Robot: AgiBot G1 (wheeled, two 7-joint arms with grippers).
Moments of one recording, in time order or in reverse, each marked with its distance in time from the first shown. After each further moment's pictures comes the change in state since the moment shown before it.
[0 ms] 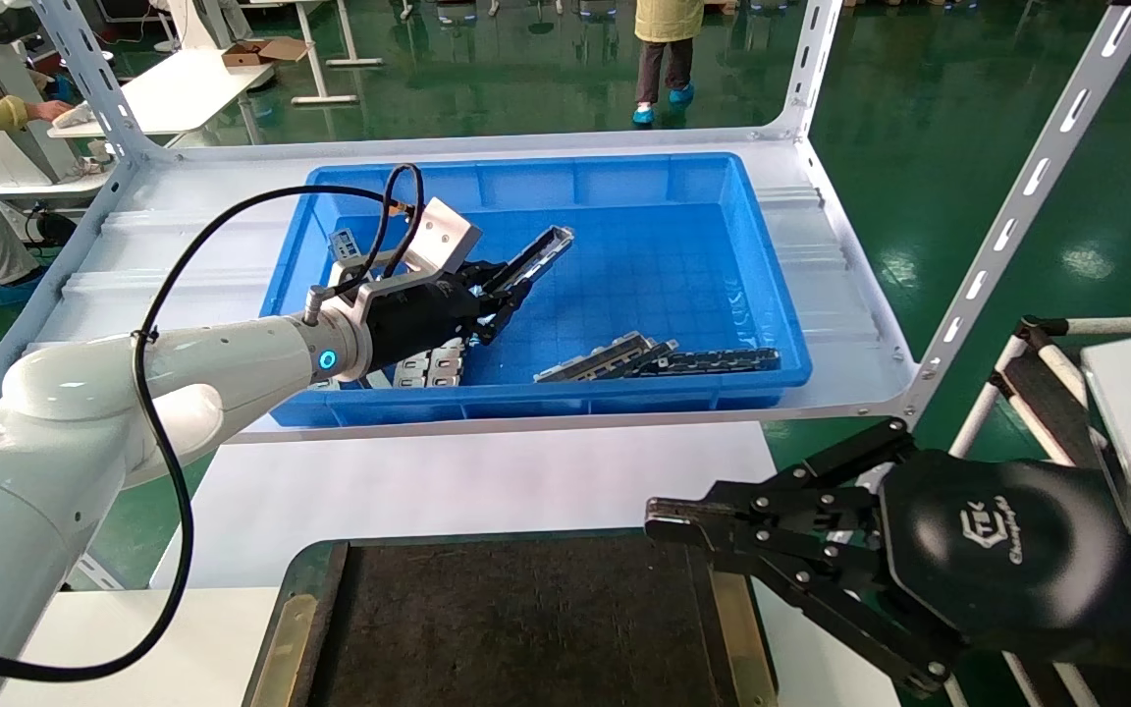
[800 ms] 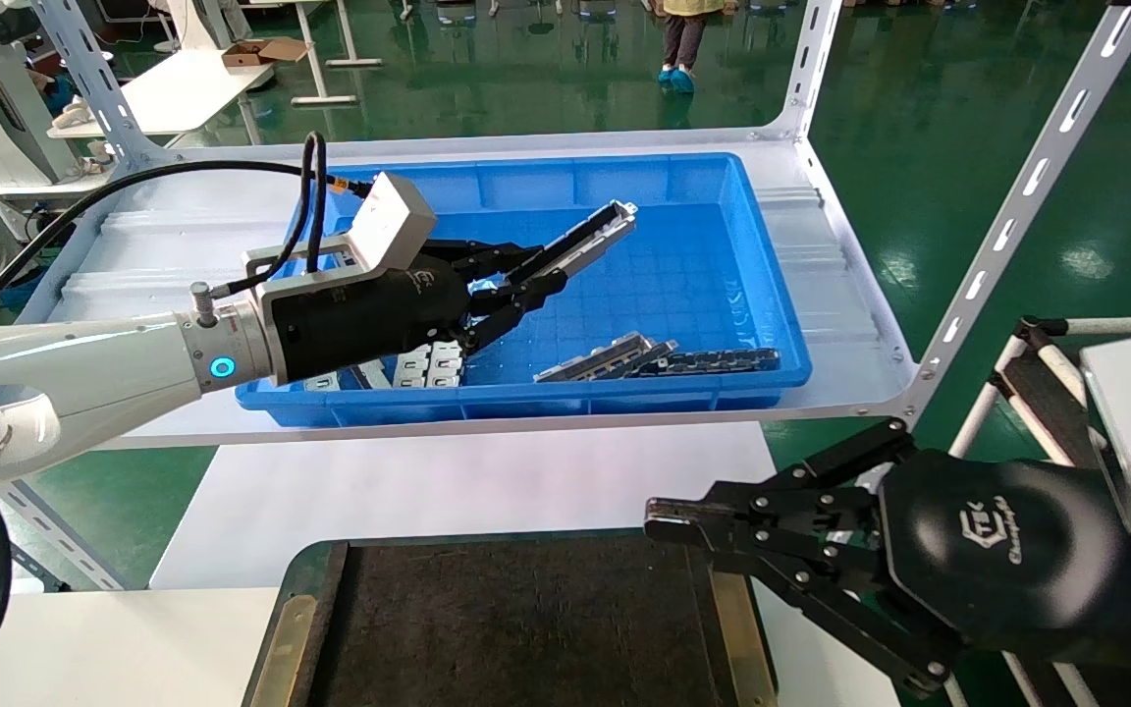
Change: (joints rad) left arm -0.005 -0.152 -0.066 -0.014 -0.128 0.510 0.145; right arm 0.000 0.001 -0.002 0.000 0.001 0.001 -0.001
